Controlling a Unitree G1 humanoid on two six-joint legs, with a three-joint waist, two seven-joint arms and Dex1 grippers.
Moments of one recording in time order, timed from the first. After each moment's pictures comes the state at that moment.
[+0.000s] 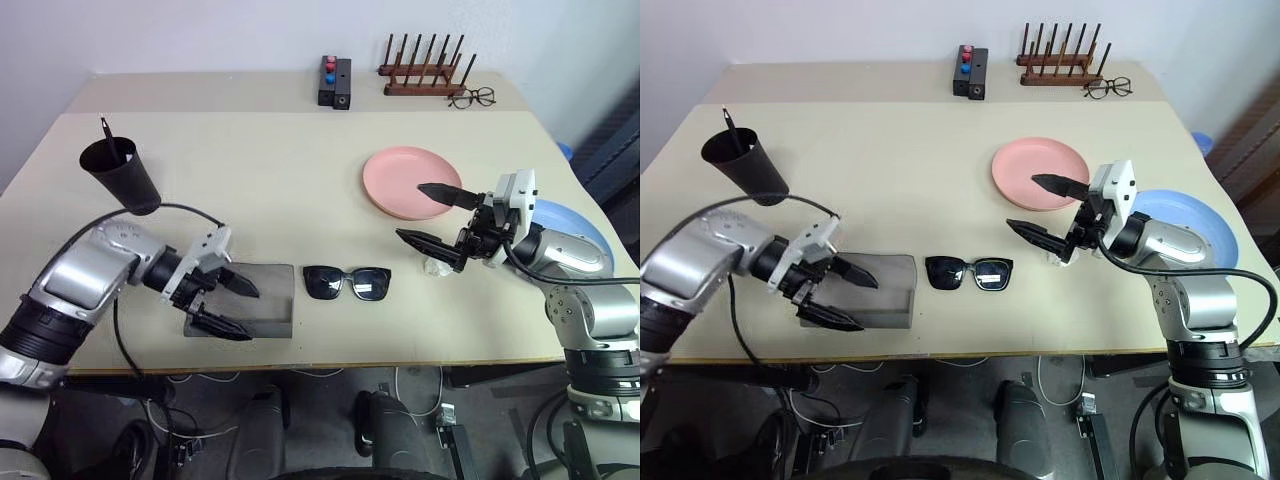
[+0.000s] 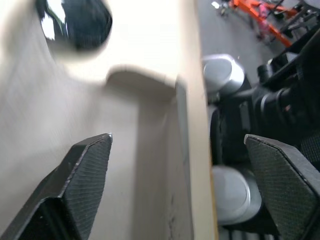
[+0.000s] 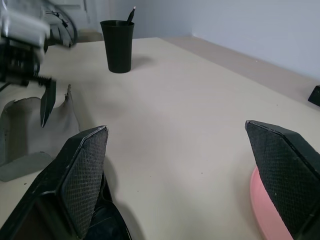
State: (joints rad) left arm -0.65 0.98 -0.32 -0.04 -0.46 0.66 -1.58; right arm -0.36 -0.65 -0.15 -0.11 0.55 0.30 1.01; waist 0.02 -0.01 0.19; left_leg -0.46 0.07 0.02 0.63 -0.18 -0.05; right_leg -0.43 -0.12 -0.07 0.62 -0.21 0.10
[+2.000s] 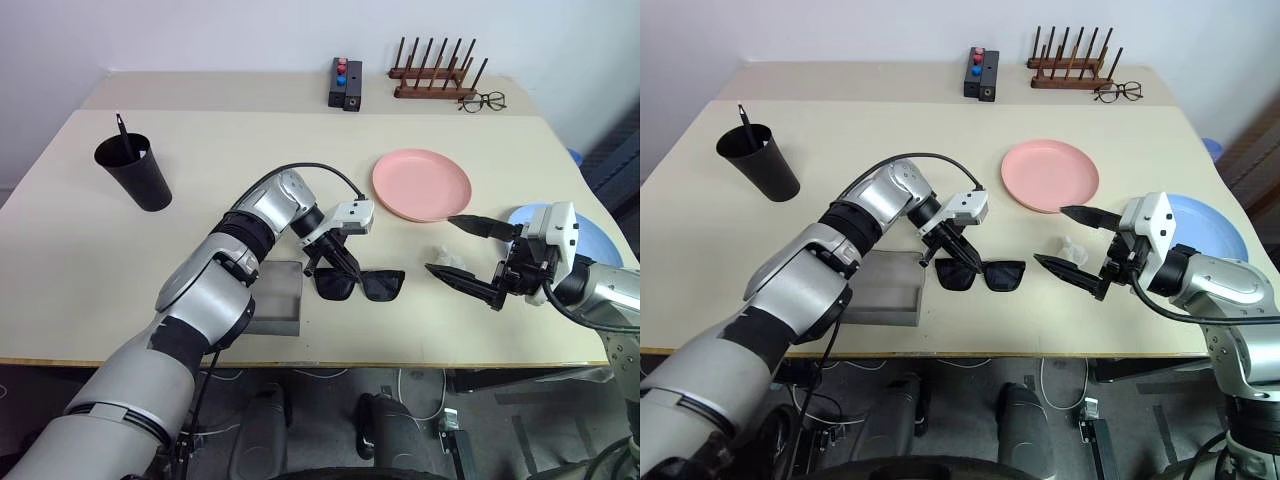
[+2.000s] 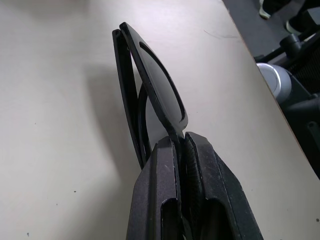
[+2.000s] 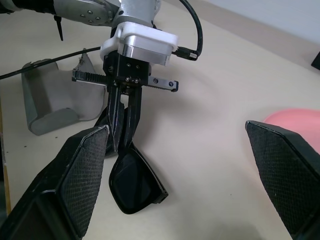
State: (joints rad) left arm -1.28 0.17 -0.59 1.10 -0.03 0.11 -1.61; right arm -0.08 -0.80 -0.29 -0.35 0.63 0.38 0.98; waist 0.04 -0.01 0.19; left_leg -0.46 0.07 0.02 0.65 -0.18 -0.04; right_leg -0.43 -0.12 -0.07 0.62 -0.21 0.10
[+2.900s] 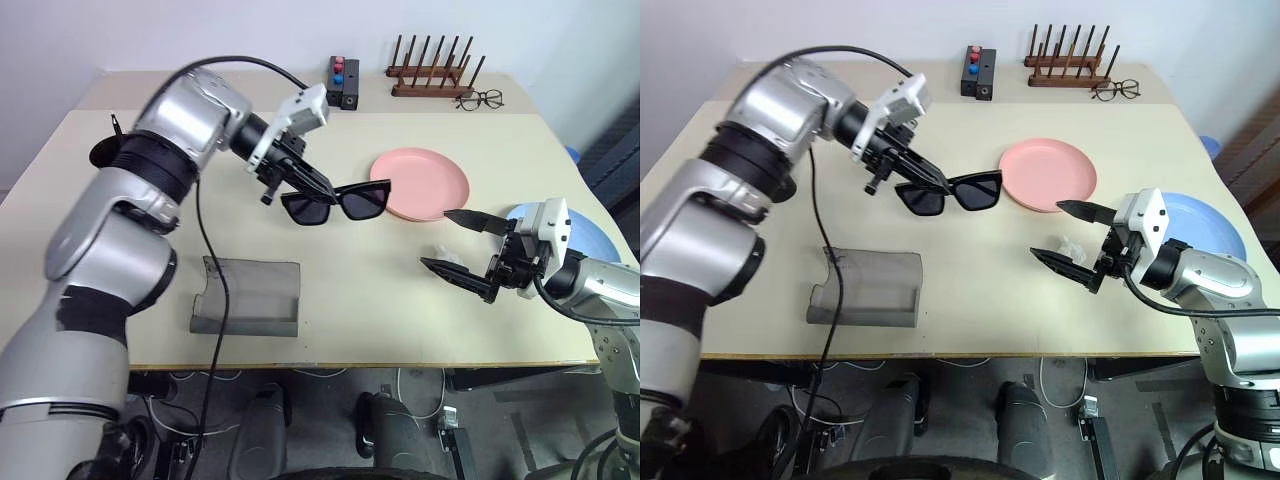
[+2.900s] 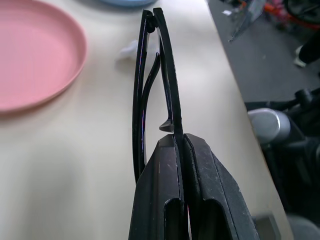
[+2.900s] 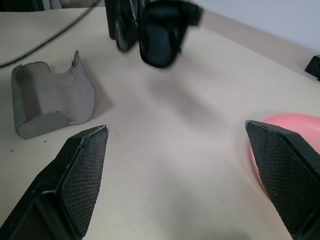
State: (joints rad) left arm -1.49 0.63 -0.76 0.77 -0.51 0.45 -1.61; right arm -0.13 -0.77 -0.25 -0.29 0.59 0.34 0.99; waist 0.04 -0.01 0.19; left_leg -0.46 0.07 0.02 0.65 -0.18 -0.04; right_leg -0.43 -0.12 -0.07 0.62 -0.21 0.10
